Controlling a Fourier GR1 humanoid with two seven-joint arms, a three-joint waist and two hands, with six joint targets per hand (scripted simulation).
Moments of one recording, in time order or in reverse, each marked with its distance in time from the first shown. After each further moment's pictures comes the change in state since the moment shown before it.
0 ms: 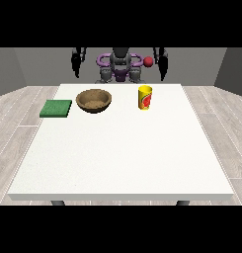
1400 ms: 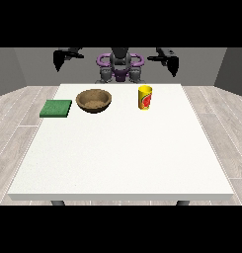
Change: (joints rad) left arm -0.176 0.070 0.228 0.071 0.124 -0.074 -0.186; right arm -0.074 -0.109 -0.220 -0.002 -0.208 0.198 -0.091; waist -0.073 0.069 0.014
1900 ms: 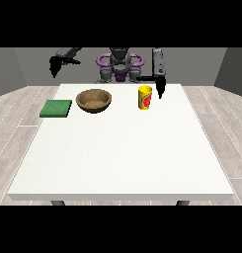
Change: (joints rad) left arm -0.088 -0.088 -0.019 0.306 -0.092 0.090 -0.318; right arm -0.073 -0.025 -0.019 0.065 0.007 0.041 -0.091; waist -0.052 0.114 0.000
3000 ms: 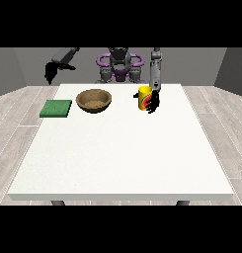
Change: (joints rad) left arm -0.209 0.032 0.057 0.536 -0.082 0.174 -0.400; right arm -0.061 -0.037 -0.029 0.132 0.004 0.061 -0.101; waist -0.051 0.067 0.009
